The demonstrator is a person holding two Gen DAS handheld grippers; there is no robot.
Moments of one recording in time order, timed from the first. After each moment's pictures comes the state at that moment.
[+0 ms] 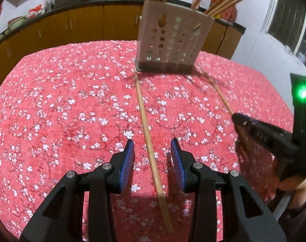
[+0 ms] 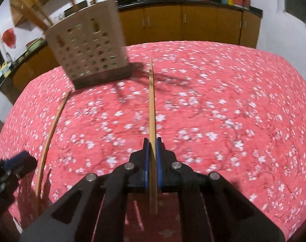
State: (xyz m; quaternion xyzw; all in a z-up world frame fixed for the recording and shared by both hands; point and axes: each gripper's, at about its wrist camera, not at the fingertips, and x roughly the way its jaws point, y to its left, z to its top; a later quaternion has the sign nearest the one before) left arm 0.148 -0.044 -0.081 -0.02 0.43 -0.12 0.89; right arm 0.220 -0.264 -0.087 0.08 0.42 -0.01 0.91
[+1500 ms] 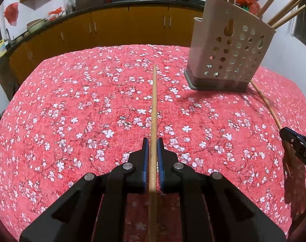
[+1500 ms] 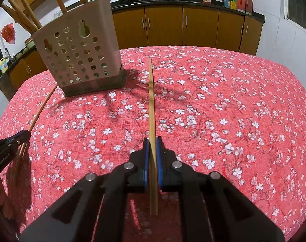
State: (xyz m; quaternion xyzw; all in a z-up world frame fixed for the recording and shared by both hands) left arm 0.212 0.011 -0.097 0.00 0.42 -0.03 0.91; right arm 0.250 -0.259 -0.096 0.05 0.41 -0.01 0.91
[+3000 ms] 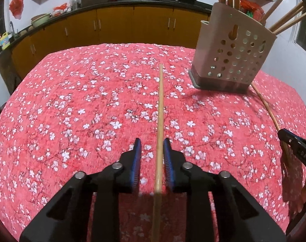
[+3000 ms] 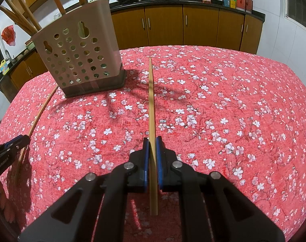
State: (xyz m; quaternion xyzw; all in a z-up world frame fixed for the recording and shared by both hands) left arm 0.203 0.011 -0.093 -0.02 0.42 -0.02 0.91; right arm 0.249 -0.260 -0.098 0.06 0.41 -0.01 0.91
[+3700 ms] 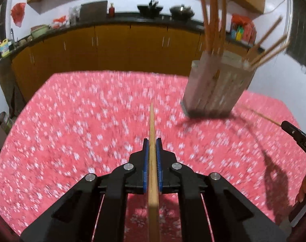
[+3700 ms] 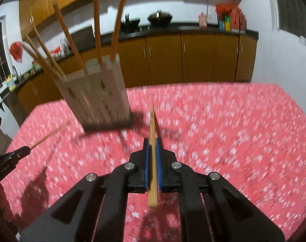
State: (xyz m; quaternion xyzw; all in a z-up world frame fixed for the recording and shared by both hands) left arm 0.179 0.033 -0.020 -0.03 0.36 -0.05 0.93; right arm 0.196 -0.259 -0.014 0.07 0.29 -0.01 0.96
